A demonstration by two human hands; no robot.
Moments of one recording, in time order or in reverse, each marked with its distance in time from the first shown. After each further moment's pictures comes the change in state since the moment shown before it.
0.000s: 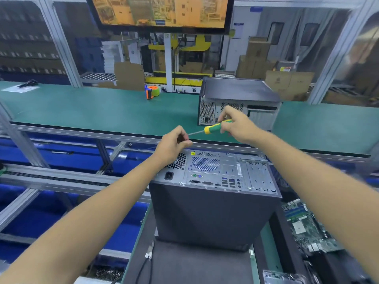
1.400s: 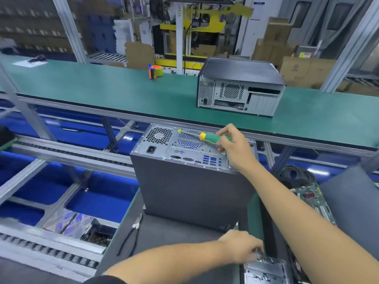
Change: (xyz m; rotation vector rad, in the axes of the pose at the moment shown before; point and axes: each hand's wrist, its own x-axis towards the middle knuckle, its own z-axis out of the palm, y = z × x) left_hand -0.202 0.070 0.313 0.372 -0.845 0.252; right_hand -0.098 0.077 0.046 0.237 0.129 0.095
